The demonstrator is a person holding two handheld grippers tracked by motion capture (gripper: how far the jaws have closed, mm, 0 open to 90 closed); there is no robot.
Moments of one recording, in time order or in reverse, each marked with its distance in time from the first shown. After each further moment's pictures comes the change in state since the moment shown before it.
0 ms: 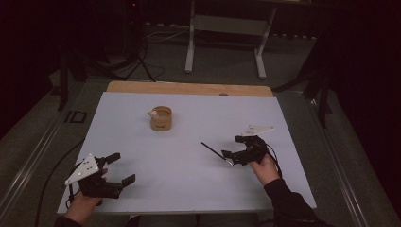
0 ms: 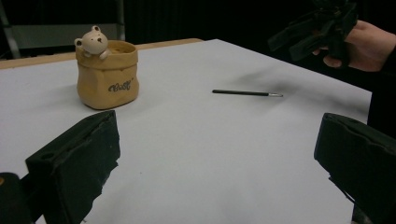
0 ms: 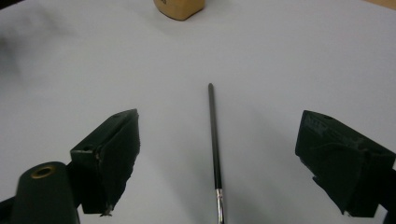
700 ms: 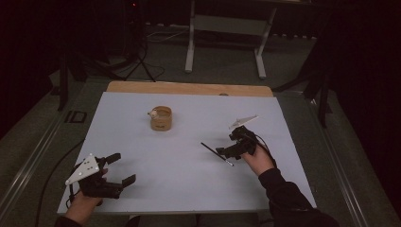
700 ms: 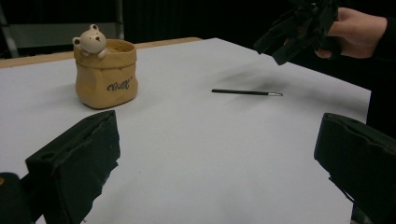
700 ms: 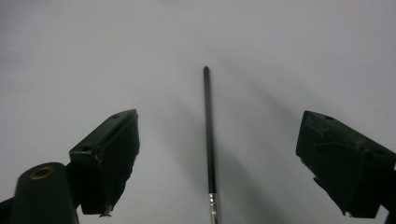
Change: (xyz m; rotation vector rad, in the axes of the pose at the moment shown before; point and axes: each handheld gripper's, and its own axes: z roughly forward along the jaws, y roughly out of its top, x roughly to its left) left arm 0.000 0.000 0.001 0.004 -0.003 -0.001; right arm -0.002 0.028 0.027 0.215 -0.034 -0.010
